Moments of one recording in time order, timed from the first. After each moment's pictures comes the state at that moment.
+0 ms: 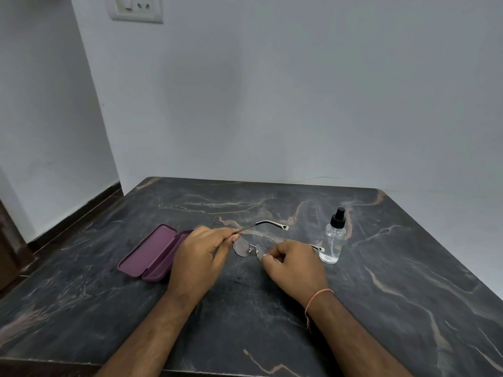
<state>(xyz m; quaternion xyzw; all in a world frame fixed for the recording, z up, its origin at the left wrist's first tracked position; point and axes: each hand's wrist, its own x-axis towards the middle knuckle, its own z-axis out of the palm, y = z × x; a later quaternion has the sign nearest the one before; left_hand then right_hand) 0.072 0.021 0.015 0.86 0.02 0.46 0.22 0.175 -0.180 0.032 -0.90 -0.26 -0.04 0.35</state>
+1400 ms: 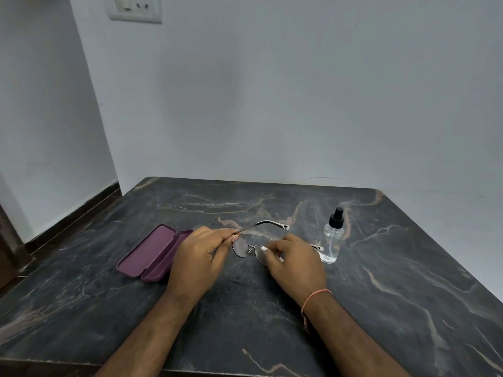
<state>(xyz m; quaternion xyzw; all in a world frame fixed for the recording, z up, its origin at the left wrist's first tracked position) 0.072 0.019 0.018 0.86 0.00 0.47 0.22 0.182 -0.177 0.022 -0.90 -0.28 -0.13 0.32</state>
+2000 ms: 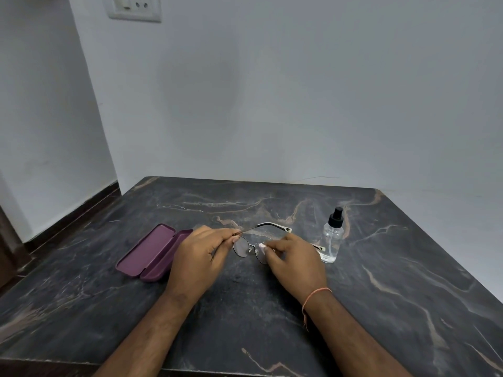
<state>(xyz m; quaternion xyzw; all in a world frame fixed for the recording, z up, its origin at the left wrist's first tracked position) 0.071 0.019 0.018 0.85 -0.01 0.46 0.23 0.187 -0.179 0.021 -0.89 -0.30 -0.10 0.34</state>
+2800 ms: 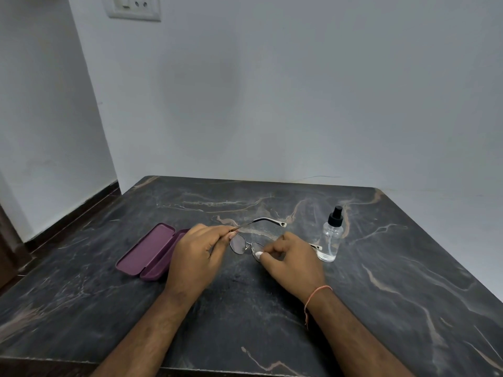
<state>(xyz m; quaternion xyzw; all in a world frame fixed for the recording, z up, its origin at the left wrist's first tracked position) 0.073 0.022 0.016 0.85 0.01 0.48 0.23 0.188 -0.179 0.019 -0.88 -0.30 -0.06 0.38</state>
